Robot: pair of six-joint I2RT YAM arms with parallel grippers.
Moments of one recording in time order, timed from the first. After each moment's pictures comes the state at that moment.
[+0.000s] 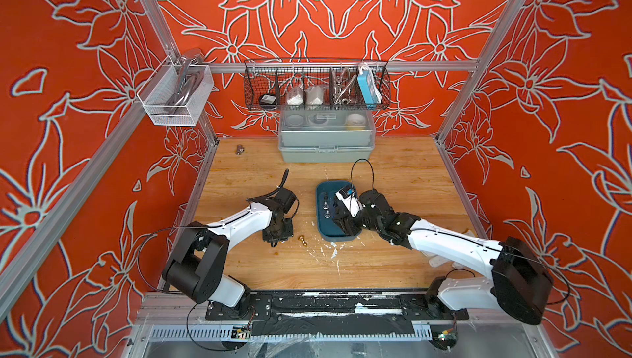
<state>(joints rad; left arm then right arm) -0.42 1.48 0.82 -0.79 0.00 -0.63 0.83 1.32 0.74 -0.08 -0.11 0.09</state>
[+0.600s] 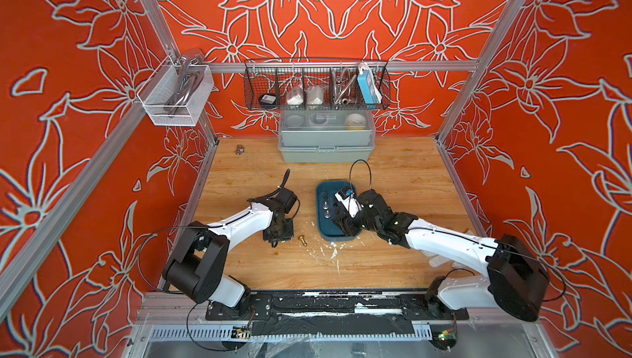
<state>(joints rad) -0.43 1.48 0.82 -0.79 -0.02 -0.62 0.83 1.35 0.74 -0.08 -0.10 0.09</state>
